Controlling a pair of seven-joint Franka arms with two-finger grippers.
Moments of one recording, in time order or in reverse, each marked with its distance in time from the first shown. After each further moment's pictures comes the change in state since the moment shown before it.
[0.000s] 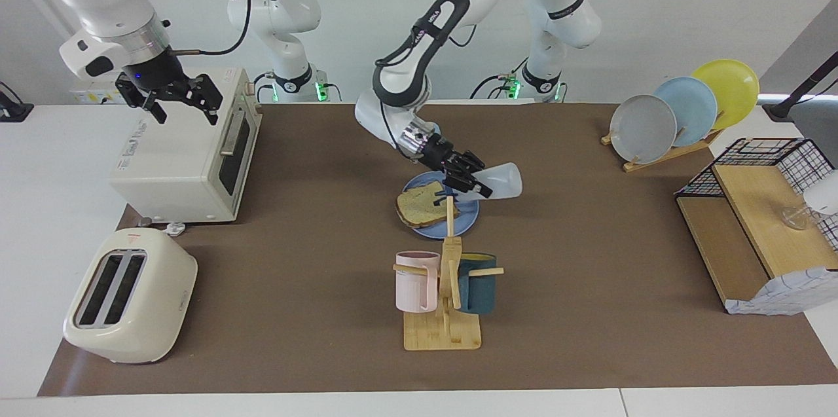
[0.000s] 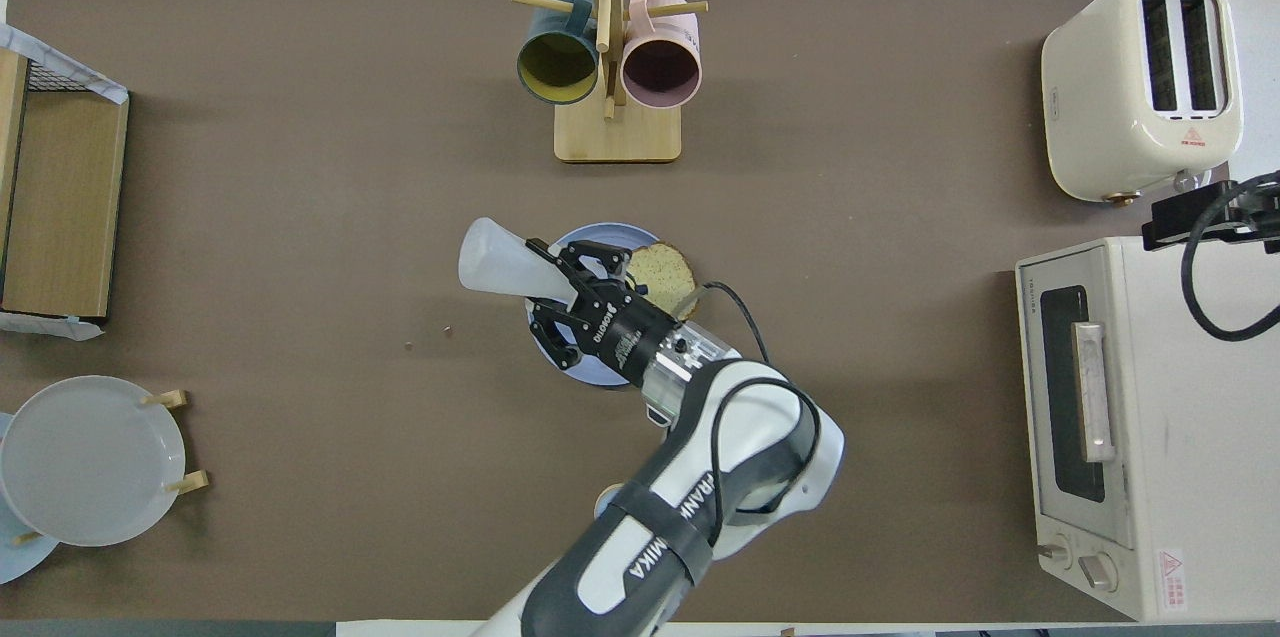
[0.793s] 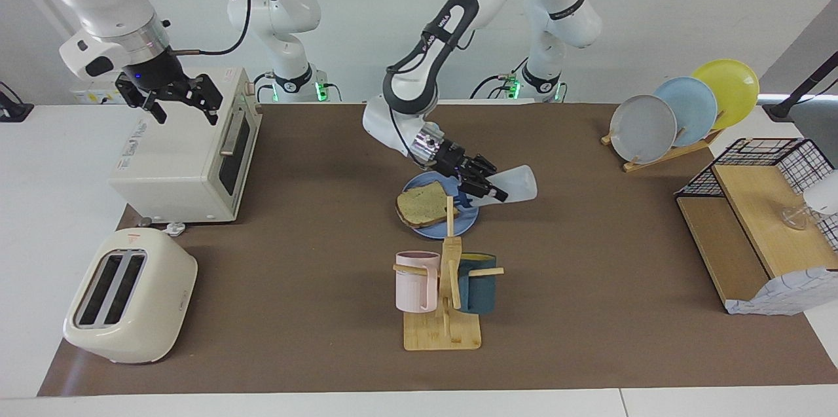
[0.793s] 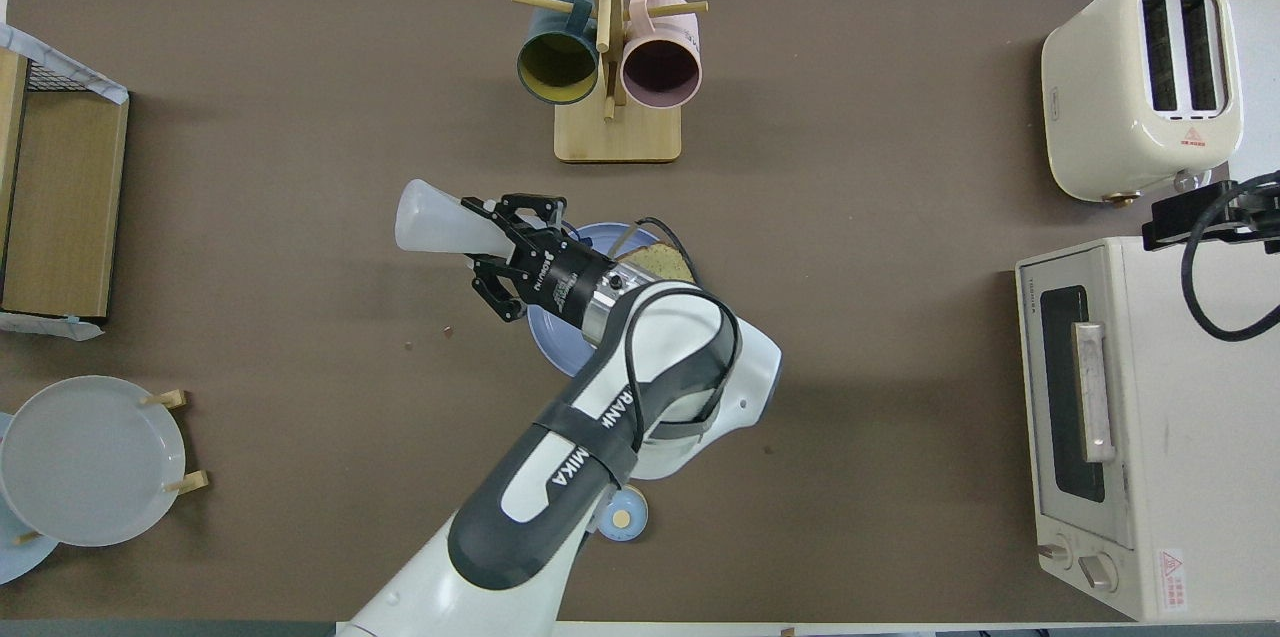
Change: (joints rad) left arm 0.195 0.008 0.023 0.006 0.059 0.069 0.000; right arm 0.000 0.000 0.000 0.000 0.000 0.000 0.000
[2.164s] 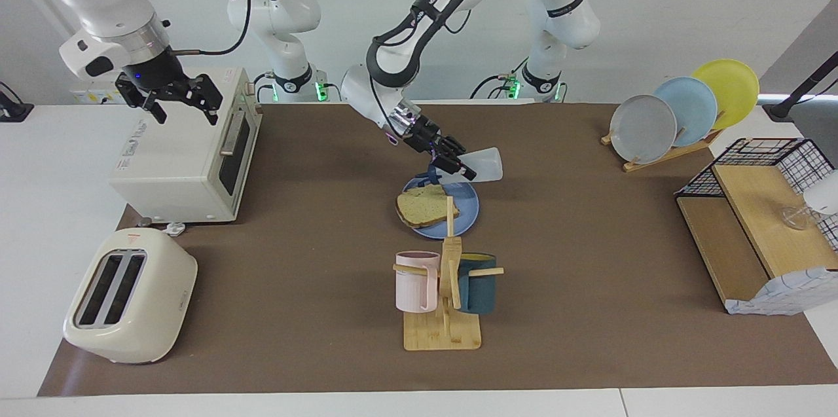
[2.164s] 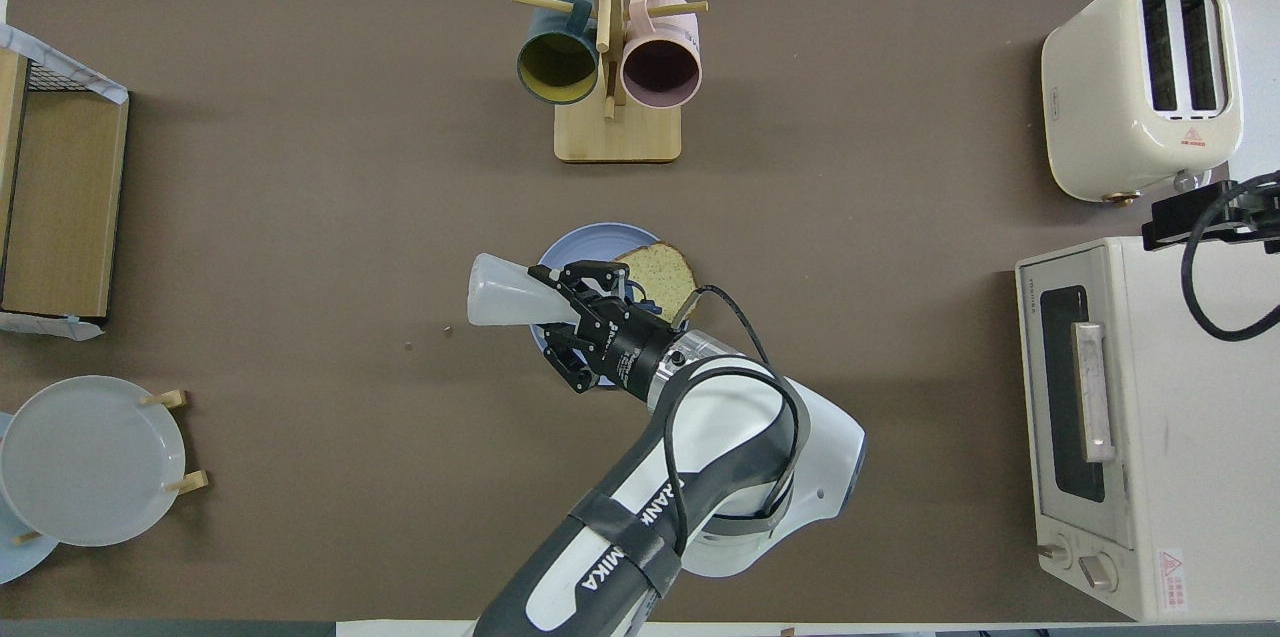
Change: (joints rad) left arm -0.168 -0.085 -0.013 0.015 -0.230 -0.039 -0.095; right arm 0.000 0.000 0.000 0.000 0.000 0.000 0.000
